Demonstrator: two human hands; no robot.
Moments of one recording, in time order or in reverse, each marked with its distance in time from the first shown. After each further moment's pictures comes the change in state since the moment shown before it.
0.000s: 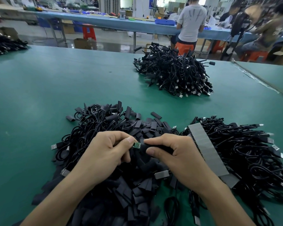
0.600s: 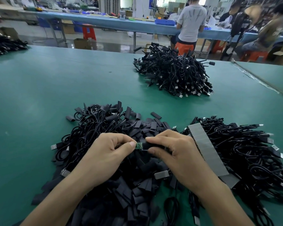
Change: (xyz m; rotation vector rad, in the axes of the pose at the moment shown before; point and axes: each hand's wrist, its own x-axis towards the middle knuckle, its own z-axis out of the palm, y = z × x) left_hand 0.002 -0.004 -0.001 0.048 -0.070 0.010; right_hand 0.002 -0.003 0.000 -0.193 0.014 -0.020
